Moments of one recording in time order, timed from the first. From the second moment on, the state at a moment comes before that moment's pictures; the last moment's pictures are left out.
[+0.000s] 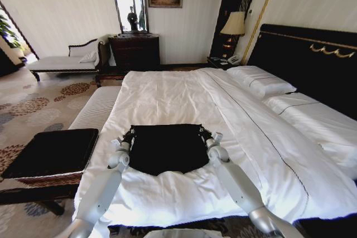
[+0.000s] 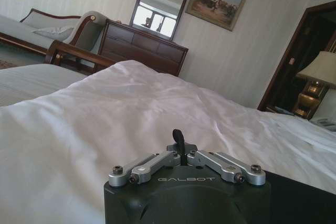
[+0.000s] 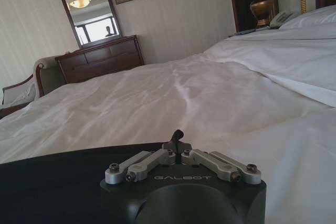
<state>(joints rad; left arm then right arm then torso) 0.95 -1.19 -0.29 -1.44 -0.76 -0.04 -0.16 -0.90 1.23 0.21 1.41 0.65 -0.04 0.17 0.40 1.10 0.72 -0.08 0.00</state>
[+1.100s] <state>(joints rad) 1.39 -1.19 -0.42 -1.73 -0.62 -0.11 -0.12 -1.38 1.27 0.35 1.76 0.45 0.08 0.14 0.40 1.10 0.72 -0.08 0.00</state>
